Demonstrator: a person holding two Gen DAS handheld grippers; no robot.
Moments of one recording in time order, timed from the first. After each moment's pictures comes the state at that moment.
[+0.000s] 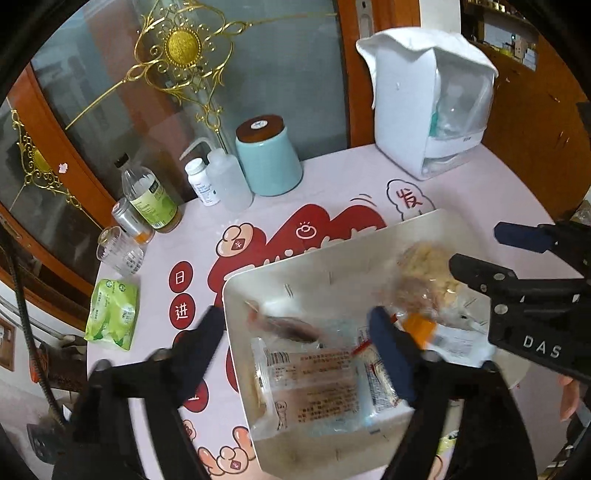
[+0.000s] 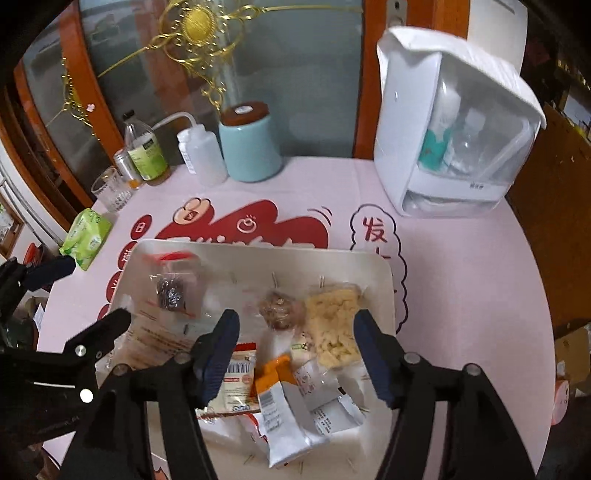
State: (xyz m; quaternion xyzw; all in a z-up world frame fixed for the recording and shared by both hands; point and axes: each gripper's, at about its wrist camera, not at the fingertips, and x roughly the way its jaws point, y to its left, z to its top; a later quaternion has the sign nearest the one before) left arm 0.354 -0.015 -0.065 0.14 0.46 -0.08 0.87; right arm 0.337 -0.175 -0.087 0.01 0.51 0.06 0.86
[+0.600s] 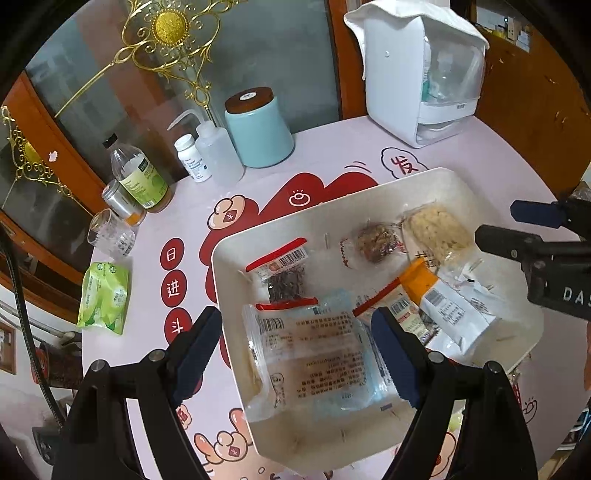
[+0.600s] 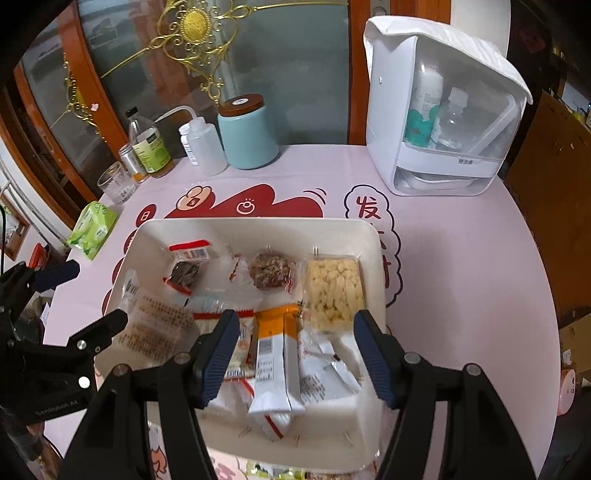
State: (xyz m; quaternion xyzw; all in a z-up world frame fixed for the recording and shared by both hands) left arm 0.329 -0.010 -0.088 0.16 0.49 -0.09 0.85; right arm 0.291 -0.190 -0.080 0.02 0.51 0.07 0.86
